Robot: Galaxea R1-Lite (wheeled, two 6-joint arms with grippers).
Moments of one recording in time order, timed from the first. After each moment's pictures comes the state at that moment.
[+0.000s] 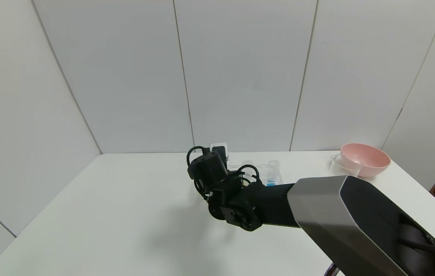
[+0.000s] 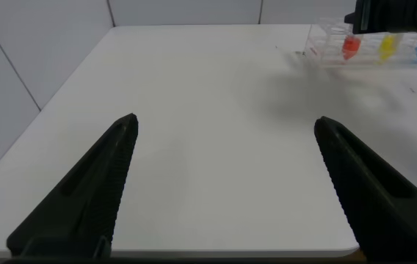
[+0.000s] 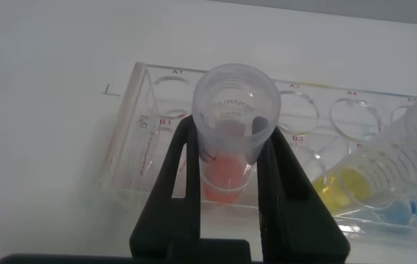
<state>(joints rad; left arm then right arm) 0.00 0.00 0.00 0.02 0.00 -0.02 0.84 2.56 -1.94 -0.16 -0.69 0.30</state>
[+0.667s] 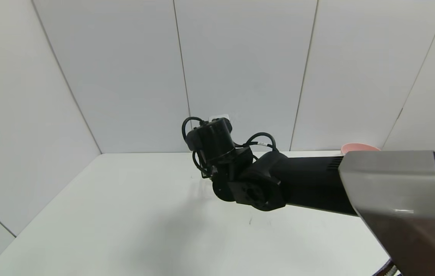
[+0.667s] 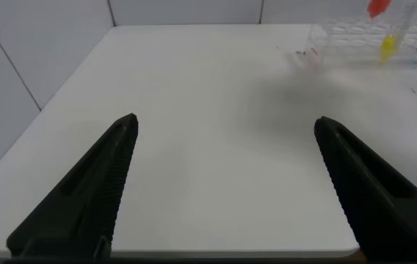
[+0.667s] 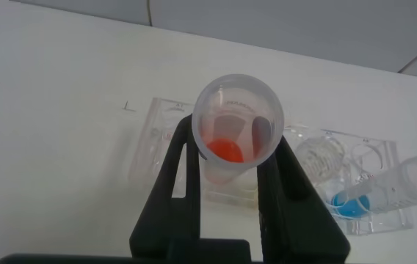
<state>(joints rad) 0.00 0.00 0.00 0.02 0.00 -0.02 0.87 2.38 -1.96 0.04 -0.68 0.25</state>
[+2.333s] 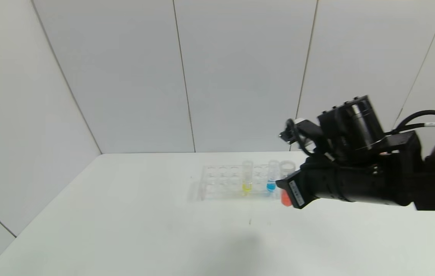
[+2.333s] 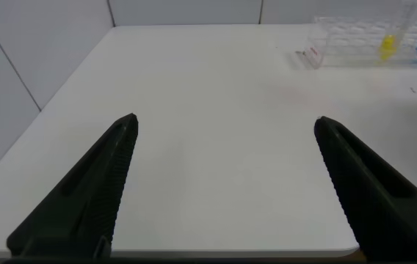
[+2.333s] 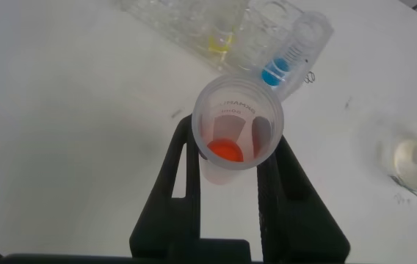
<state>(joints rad) 0.00 0.00 0.00 0.02 0.00 -0.02 0.67 1.76 -1.23 0.13 -0.16 0.01</state>
